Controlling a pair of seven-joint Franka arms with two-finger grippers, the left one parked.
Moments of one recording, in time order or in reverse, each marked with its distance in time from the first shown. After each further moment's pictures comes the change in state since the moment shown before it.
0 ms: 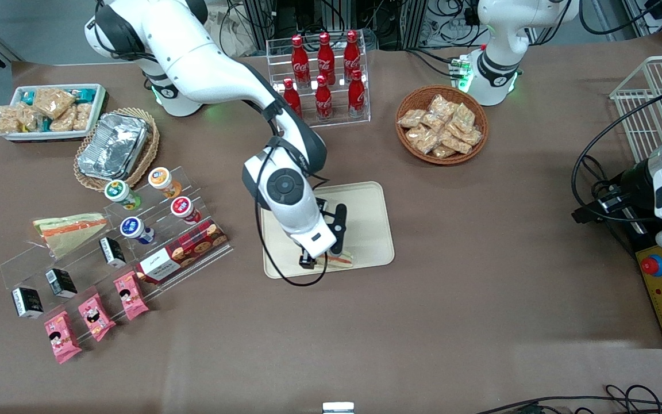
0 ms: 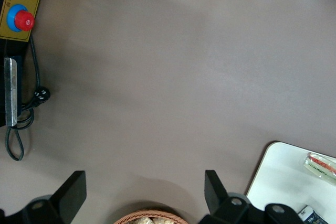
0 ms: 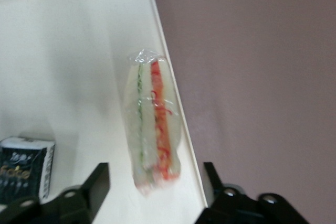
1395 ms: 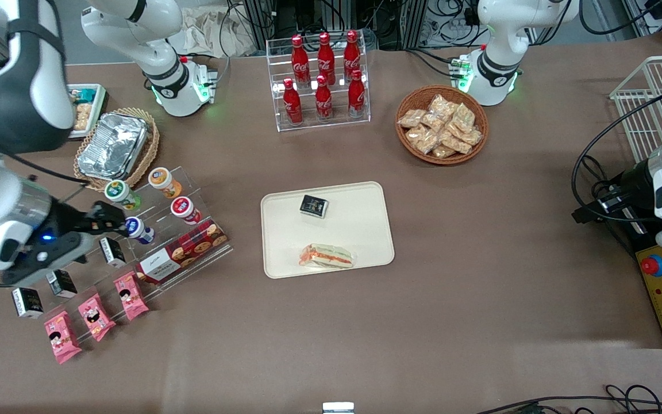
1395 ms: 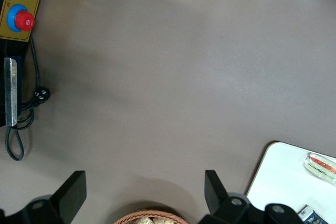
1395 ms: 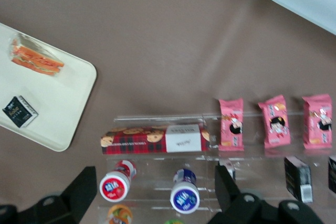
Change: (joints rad) arm -0.573 -0.446 -0.013 0.006 0.021 -0.528 0.354
